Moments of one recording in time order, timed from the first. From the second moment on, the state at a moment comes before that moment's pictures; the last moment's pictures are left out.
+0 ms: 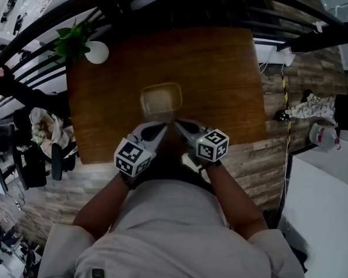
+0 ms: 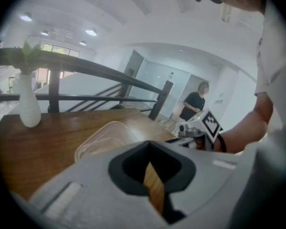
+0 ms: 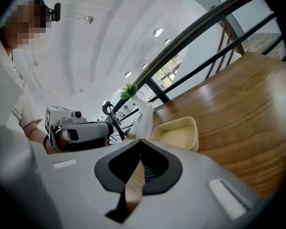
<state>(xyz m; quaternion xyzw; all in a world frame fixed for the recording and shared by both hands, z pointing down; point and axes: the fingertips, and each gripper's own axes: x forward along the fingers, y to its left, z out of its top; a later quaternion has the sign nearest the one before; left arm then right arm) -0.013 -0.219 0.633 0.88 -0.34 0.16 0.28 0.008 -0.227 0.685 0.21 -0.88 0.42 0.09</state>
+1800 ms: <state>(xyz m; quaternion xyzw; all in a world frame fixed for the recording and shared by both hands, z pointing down) -0.055 -0.089 0.456 0.91 -0.38 0.08 0.16 0.007 -0.087 0.476 0.27 -0.93 0.24 0.03</state>
